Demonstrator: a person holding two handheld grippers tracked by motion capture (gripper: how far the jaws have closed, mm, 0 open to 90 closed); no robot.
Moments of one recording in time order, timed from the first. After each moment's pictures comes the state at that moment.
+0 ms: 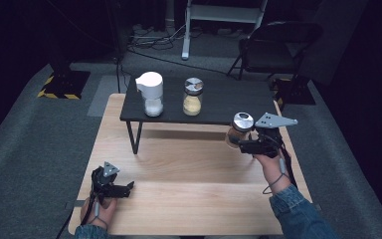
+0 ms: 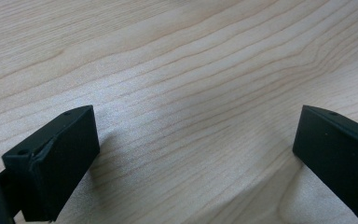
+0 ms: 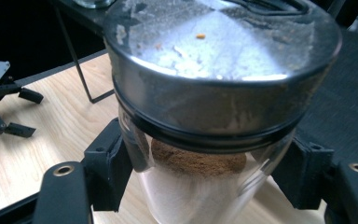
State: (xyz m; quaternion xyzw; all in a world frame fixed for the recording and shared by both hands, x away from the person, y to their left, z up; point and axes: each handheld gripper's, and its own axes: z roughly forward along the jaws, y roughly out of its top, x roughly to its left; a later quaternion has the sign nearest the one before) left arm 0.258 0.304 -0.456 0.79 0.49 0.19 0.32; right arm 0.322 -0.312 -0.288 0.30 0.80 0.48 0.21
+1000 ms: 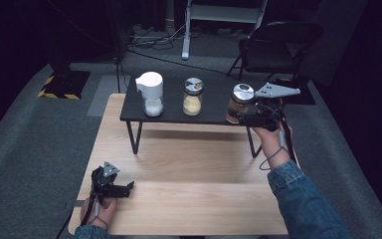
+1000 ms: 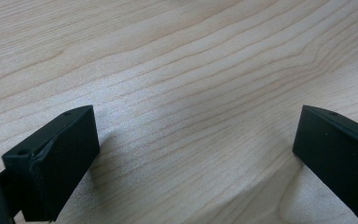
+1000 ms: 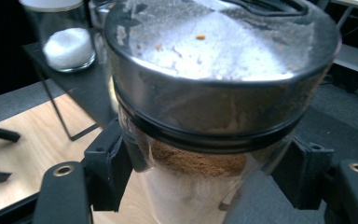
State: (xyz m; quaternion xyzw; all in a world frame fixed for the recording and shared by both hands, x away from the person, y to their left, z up) left arm 0.258 0.304 -0.456 0.79 0.49 0.19 0.32; right arm 0.351 -0.290 -0.233 0.31 0.79 0.48 0.24
